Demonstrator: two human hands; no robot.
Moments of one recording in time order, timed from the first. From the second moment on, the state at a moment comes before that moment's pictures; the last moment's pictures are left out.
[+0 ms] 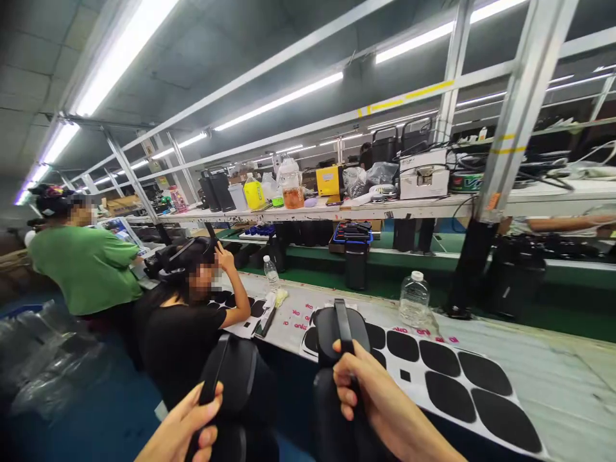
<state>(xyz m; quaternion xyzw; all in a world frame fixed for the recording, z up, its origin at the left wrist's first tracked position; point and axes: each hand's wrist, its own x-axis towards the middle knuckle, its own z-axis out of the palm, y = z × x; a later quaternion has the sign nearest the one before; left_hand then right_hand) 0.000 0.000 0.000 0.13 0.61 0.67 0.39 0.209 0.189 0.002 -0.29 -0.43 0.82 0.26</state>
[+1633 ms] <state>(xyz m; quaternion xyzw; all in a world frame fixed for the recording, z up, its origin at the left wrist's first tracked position) -0.245 0.378 -0.022 0.15 0.46 0.60 0.63 -0.069 0.428 -0.032 -0.38 -0.36 0.79 0.30</state>
